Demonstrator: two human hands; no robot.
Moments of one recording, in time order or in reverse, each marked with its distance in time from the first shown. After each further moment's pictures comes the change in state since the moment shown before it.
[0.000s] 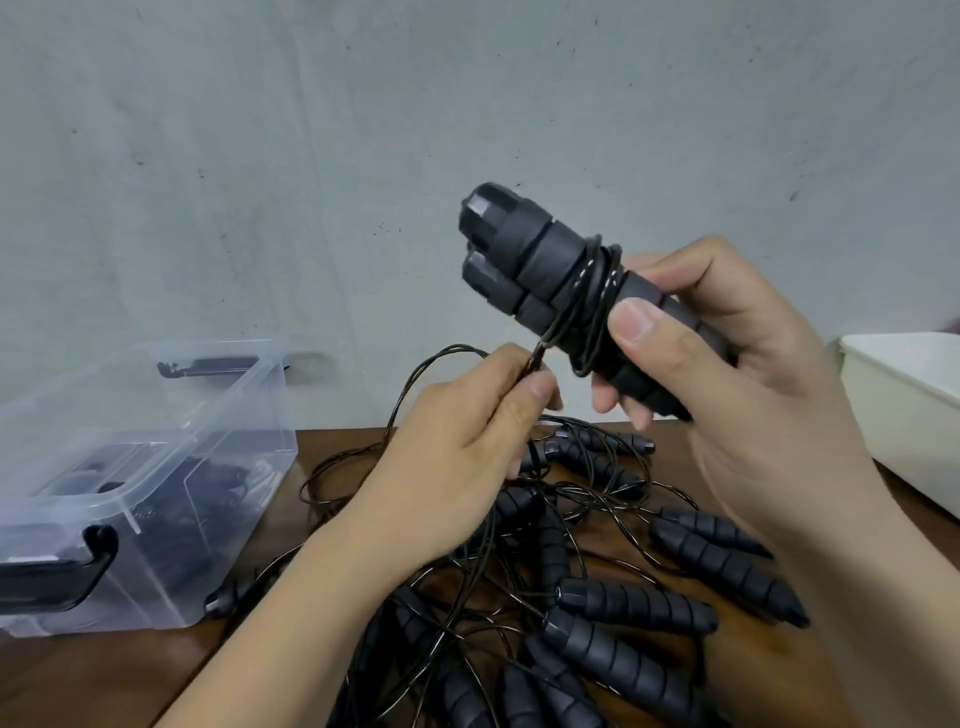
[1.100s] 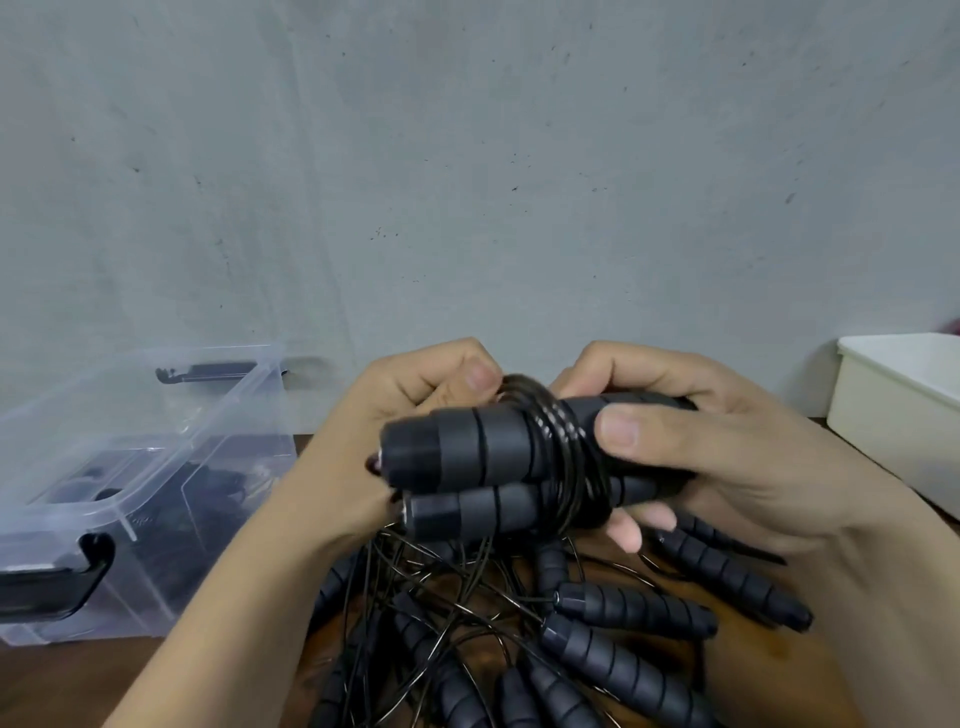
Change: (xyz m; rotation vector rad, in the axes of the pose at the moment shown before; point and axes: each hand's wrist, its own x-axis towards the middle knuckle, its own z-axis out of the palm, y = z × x) left_hand -0.009 -0.005 -0.037 -0.388 -0.071 -0.001; right_hand 0.002 0.006 -0.018 0.348 -0.546 0.402
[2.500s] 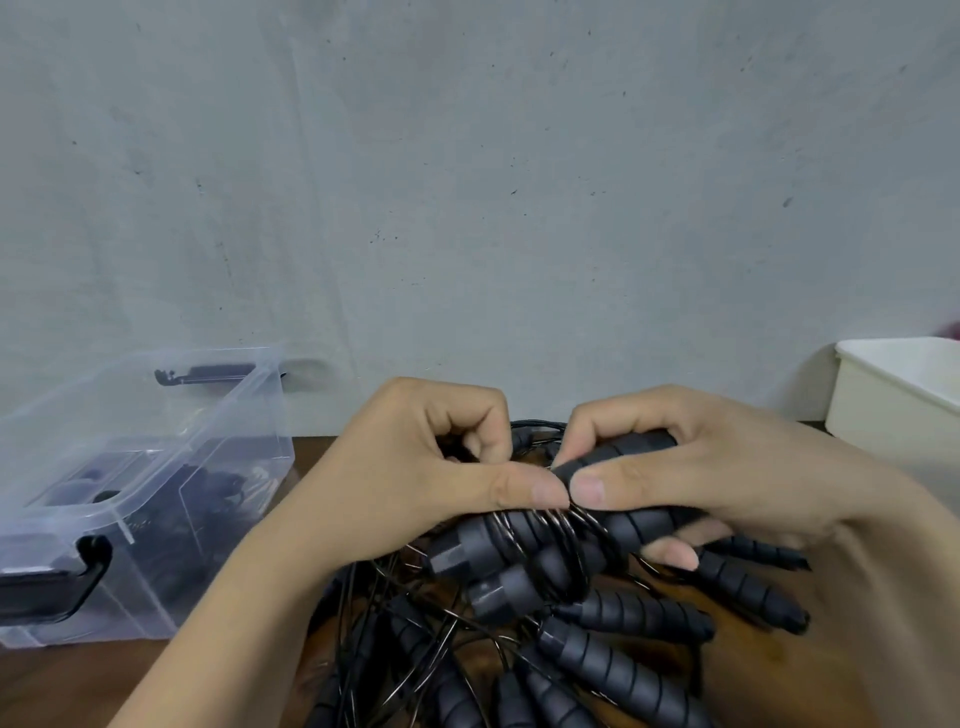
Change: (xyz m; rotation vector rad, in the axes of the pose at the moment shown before) left_hand 0.002 0.006 0.006 0.271 -0.107 -0.040; right_hand -0.002 -0.003 -0.015 -0.260 -0.026 0.390
